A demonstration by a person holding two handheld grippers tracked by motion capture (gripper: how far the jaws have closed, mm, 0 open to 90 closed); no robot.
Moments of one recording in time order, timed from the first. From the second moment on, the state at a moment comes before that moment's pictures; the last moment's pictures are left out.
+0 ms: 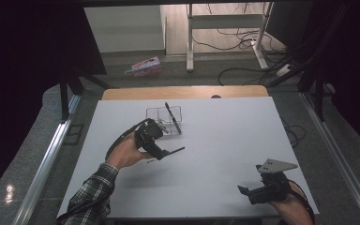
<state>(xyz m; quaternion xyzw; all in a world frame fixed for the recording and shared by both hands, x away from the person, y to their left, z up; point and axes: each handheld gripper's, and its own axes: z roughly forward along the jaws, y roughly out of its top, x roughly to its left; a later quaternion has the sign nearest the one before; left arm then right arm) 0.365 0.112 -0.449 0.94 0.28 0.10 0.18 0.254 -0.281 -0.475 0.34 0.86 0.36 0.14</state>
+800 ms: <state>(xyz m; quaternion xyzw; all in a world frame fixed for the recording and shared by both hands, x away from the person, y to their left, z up) 0.374 0.112 -0.493 0.94 0.29 0.05 0.17 0.253 -0.280 -0.476 0.34 0.86 0.36 0.14</state>
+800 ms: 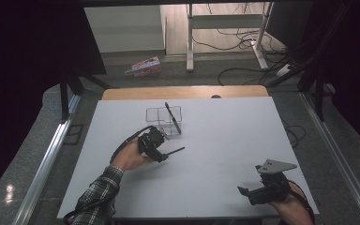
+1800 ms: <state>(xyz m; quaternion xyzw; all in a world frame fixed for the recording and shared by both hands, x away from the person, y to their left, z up) 0.374 0.119 -0.510 0.94 0.29 0.03 0.18 0.253 -0.281 -0.476 0.34 0.86 0.36 0.14</state>
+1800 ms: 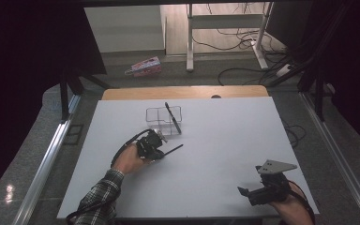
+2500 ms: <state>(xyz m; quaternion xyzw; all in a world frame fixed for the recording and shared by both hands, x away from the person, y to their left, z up) 0.351 0.143 -0.472 0.92 0.28 0.05 0.26 0.253 -0.280 -0.476 0.34 0.86 0.35 0.14</state>
